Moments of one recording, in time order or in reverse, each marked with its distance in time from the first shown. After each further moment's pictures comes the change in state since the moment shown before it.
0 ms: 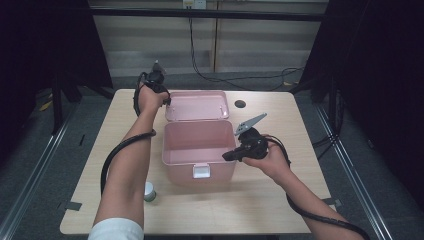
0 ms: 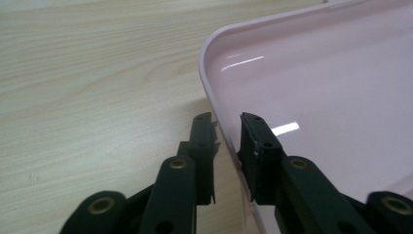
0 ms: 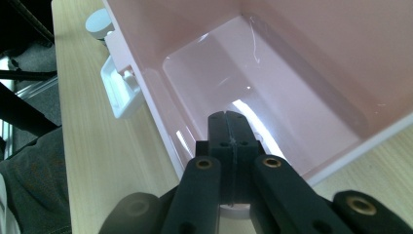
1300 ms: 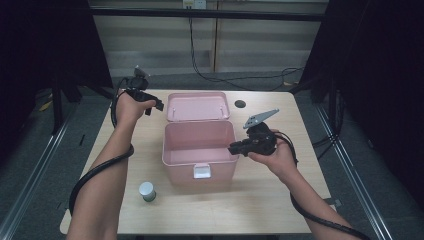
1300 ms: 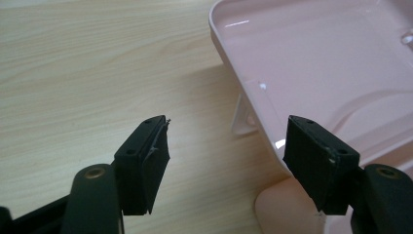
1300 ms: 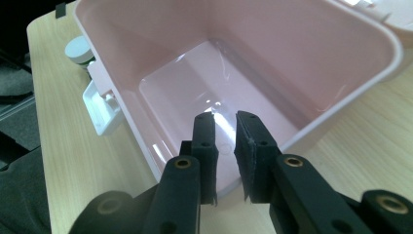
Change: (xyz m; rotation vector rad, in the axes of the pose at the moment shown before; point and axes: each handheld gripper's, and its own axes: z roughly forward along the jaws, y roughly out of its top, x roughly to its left) left arm 0.010 -0.053 -0.067 -0.061 -0.008 0.032; right arm -0.002 0.001 -0.025 -0.079 -0.107 0.025
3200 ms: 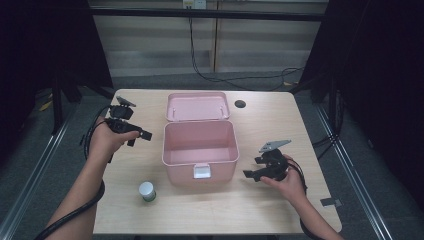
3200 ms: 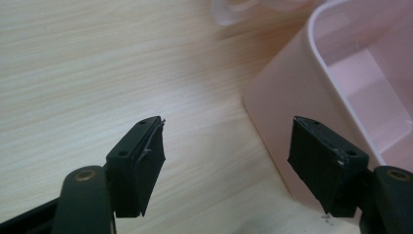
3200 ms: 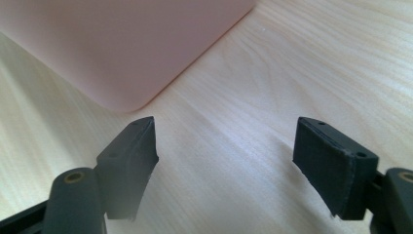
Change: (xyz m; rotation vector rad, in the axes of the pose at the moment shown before) left arm 0.008 -0.088 -0.031 0.068 -0.097 0.074; right arm -0.032 -0.111 0.031 0.039 -0.175 0.142
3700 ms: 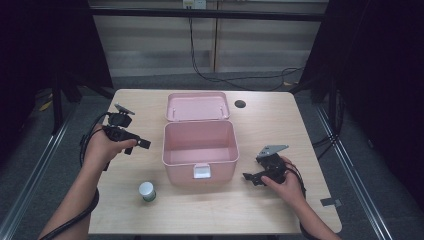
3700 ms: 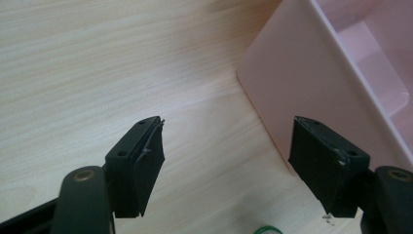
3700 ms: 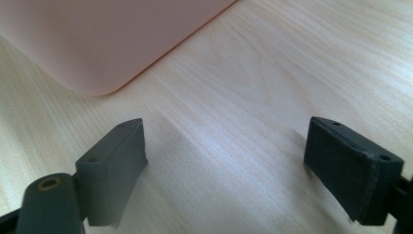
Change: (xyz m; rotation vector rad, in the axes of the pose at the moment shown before) left arm 0.001 -0.019 0.000 0.032 -0.024 0.026; right arm -0.001 -0.013 0.013 -0.028 -0.054 -0.067
